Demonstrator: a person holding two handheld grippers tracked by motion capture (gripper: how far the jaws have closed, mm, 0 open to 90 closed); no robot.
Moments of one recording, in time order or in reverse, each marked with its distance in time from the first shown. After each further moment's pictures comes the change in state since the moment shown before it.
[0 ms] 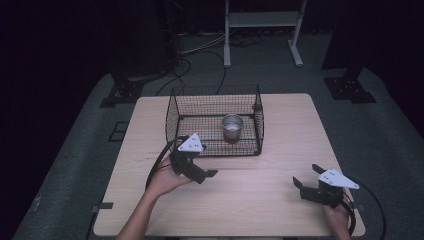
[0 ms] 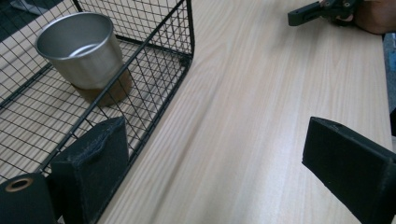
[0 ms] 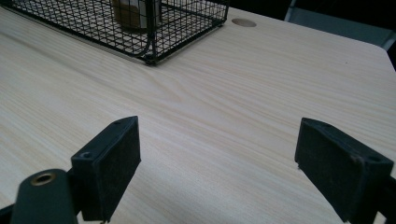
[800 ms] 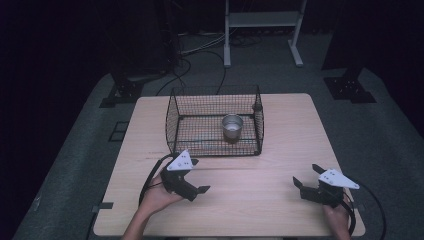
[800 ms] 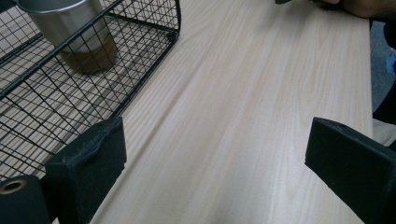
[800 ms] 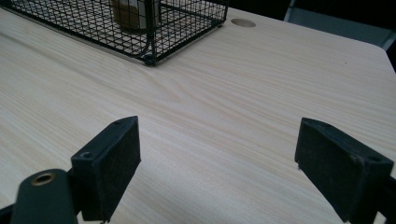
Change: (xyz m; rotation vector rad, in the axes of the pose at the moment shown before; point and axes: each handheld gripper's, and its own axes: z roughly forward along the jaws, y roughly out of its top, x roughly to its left) left arm -0.027 -0.042 -0.013 -0.023 0.019 -0.021; right arm 0.000 0.000 0.000 0.003 -0.001 0.006
